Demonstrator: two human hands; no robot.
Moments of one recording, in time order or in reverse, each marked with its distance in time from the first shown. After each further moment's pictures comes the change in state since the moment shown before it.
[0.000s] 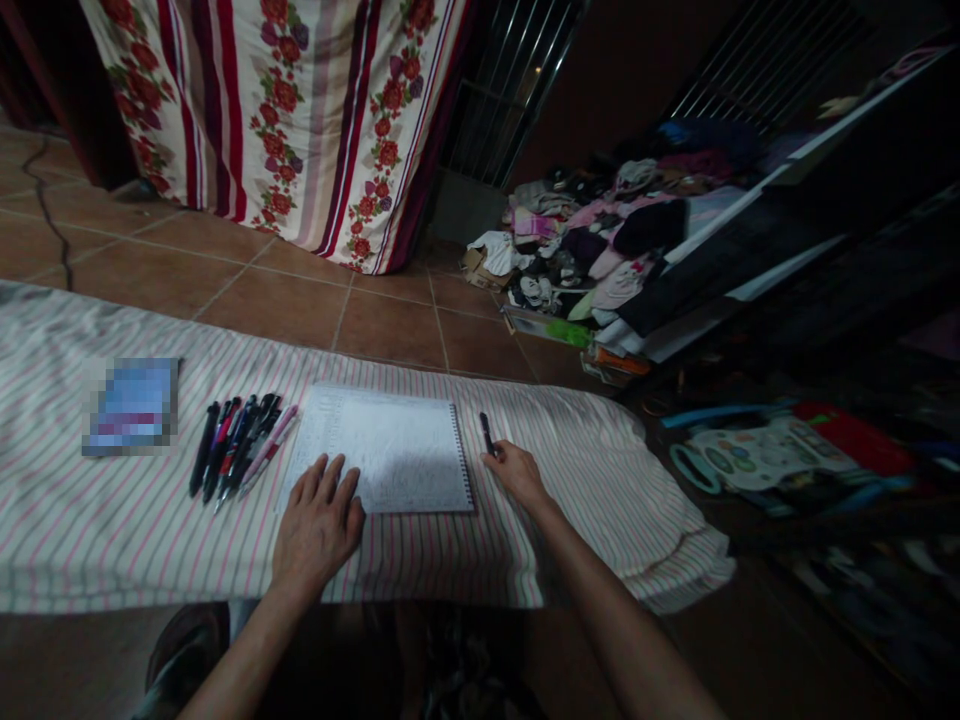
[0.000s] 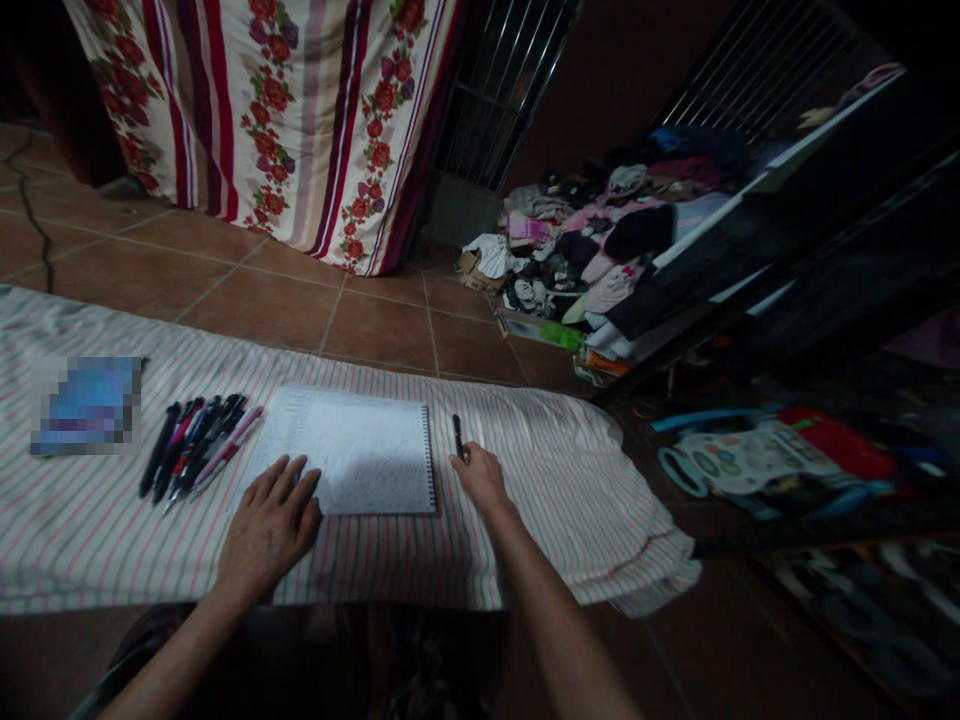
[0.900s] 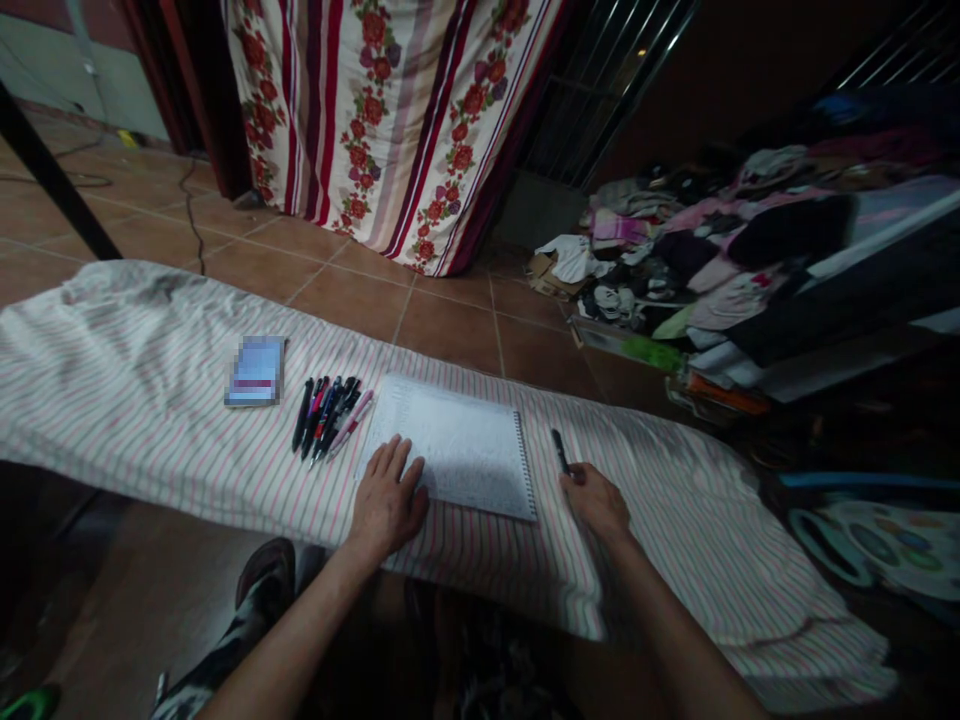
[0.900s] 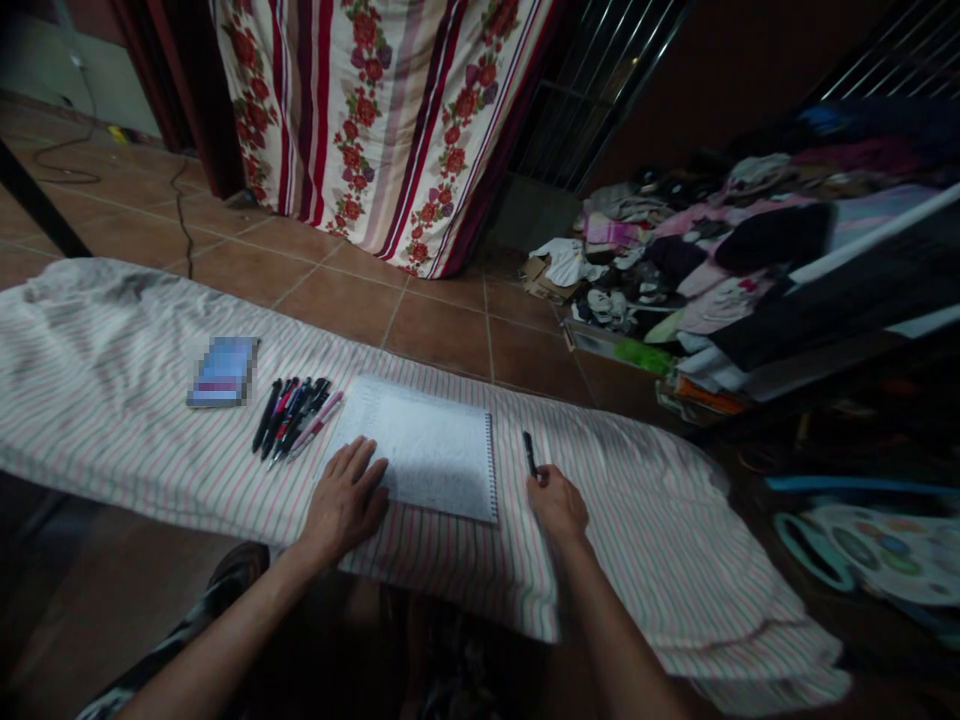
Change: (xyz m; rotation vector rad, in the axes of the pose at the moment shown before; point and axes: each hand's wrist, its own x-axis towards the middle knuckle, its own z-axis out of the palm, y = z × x) left_hand -0.003 -0.005 -0.009 -0.186 0.036 -0.024; right_hand -0.006 0.002 -0.004 -0.027 0.013 0.205
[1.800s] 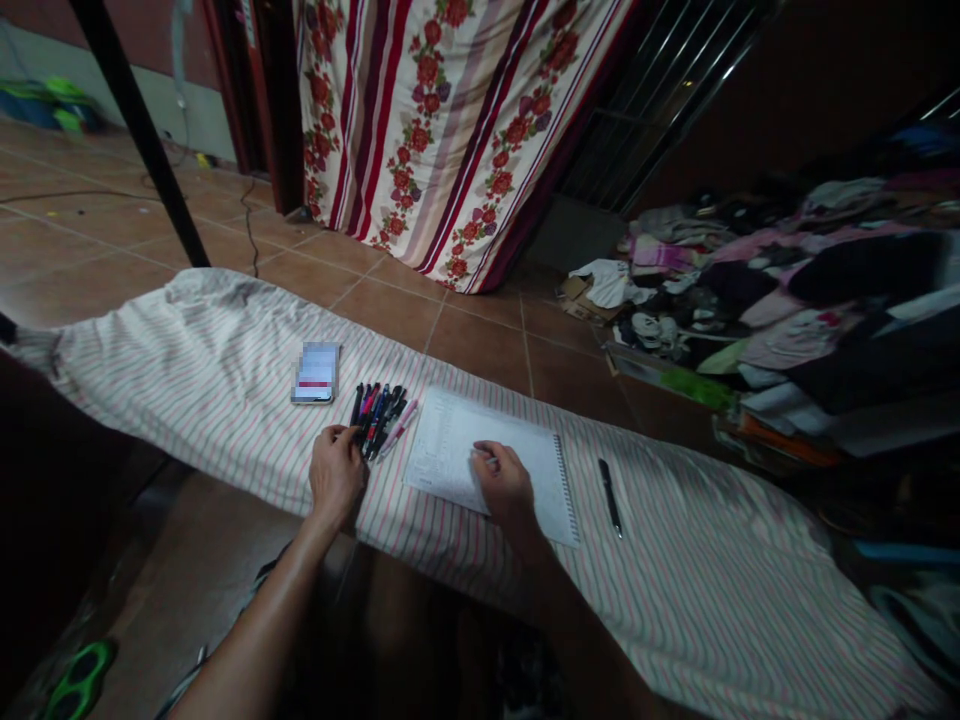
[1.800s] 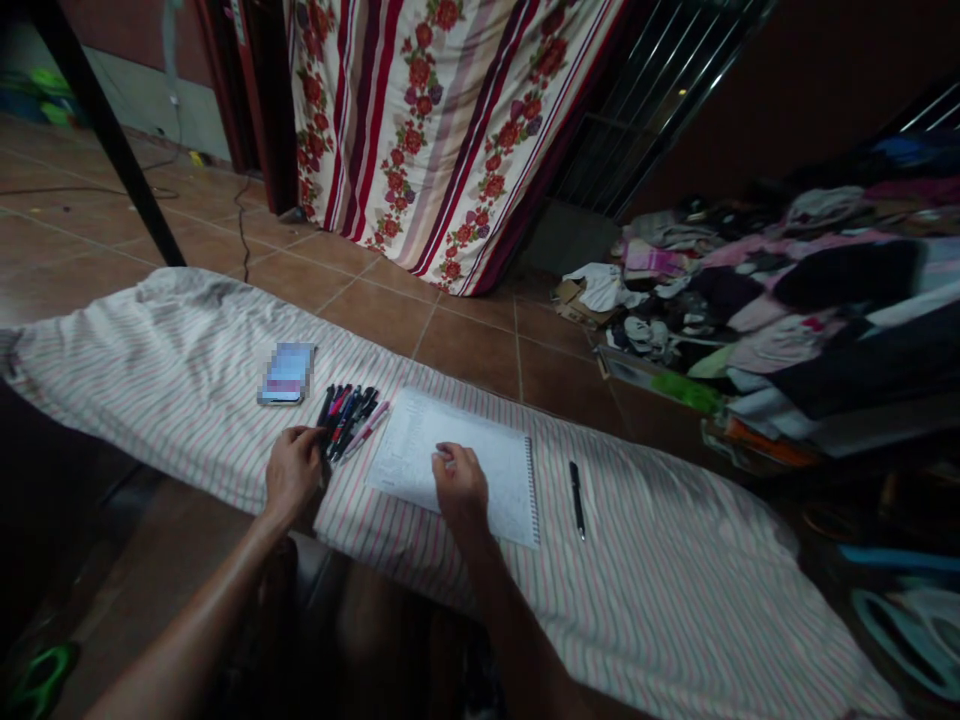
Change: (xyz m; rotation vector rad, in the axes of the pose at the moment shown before) left_hand -0.013 -0.100 -0.060 0.045 0.240 -0.655; right_hand -0.098 -0.192 0.019 0.491 0.100 -0.540
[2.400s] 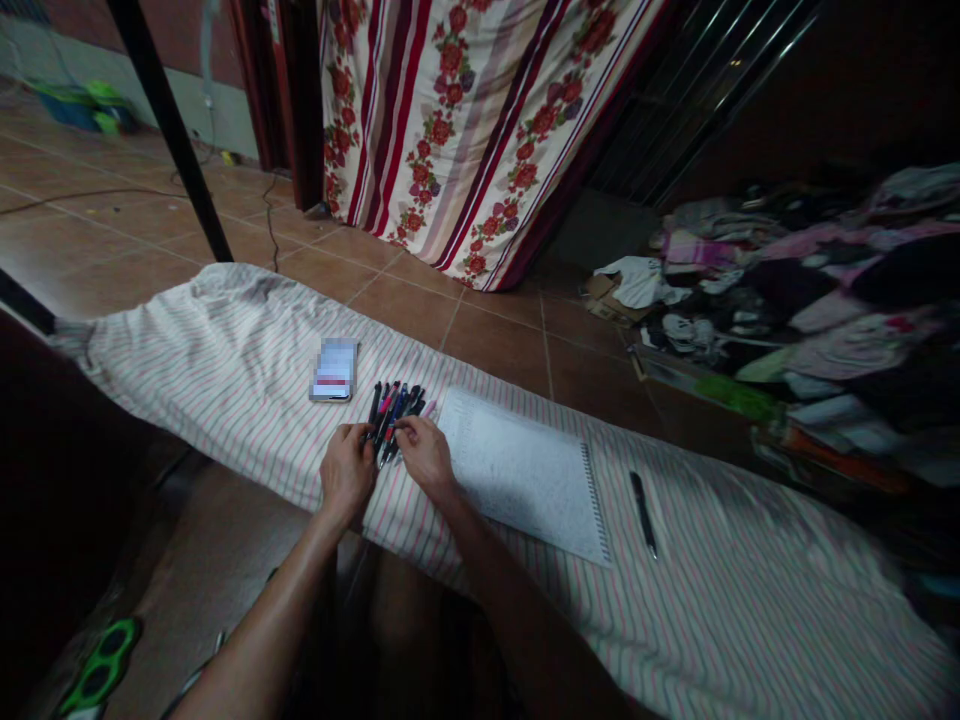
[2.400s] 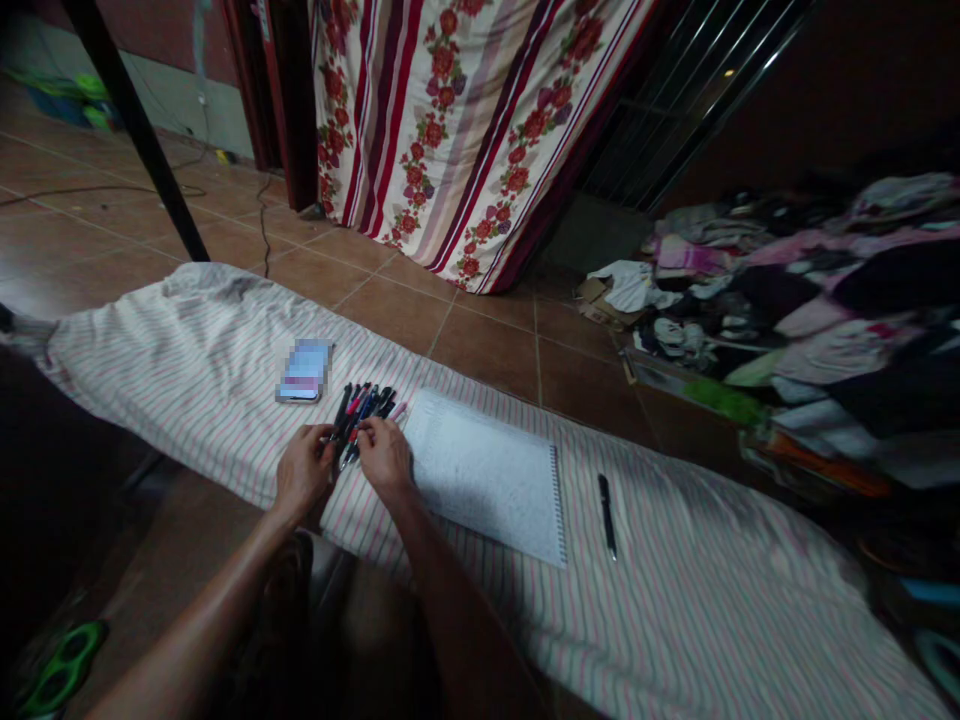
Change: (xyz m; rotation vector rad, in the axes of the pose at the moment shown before) left_hand 0.009 -0.011 0.001 -0.041 -0.120 -0.087; right_hand 0.027 -0.086 0.099 0.162 -0.264 -0.167
